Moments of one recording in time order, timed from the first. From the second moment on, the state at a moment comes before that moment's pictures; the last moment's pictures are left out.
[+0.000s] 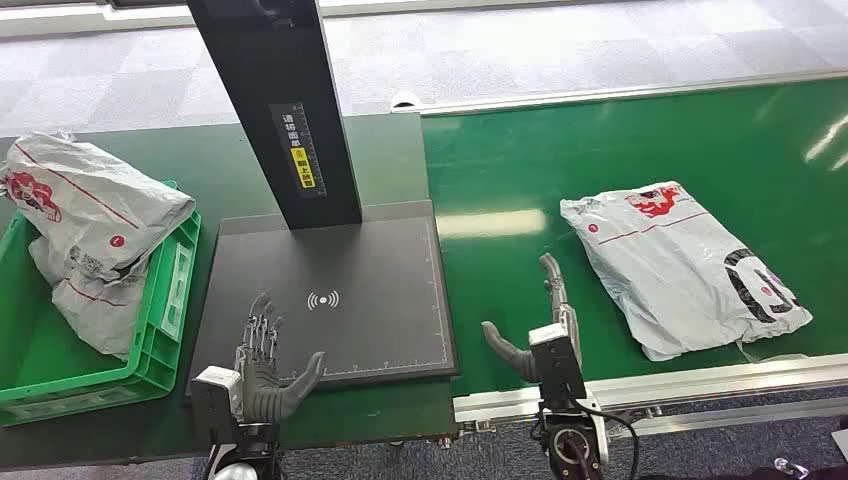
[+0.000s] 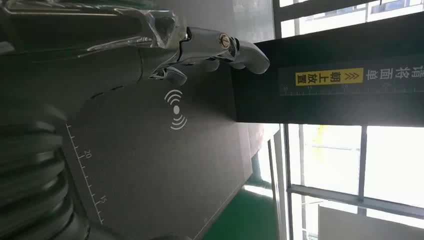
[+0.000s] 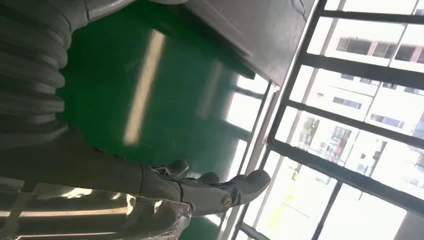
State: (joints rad) left arm 0.08 -0.21 -0.23 -1.38 0.00 0.18 -0.48; right arm -0.11 0.11 0.13 -1.25 0.39 -0.19 -0.39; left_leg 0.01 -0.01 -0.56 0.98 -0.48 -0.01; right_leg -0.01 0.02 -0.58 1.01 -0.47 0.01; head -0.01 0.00
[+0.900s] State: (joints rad) left arm 0.07 -0.21 -0.23 -1.38 0.01 0.16 -0.48; right arm -0.42 -0.12 -0.22 -0.77 0.64 -0.09 -0.12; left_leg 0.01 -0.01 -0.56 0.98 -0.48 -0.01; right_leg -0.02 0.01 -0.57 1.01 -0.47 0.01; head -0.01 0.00
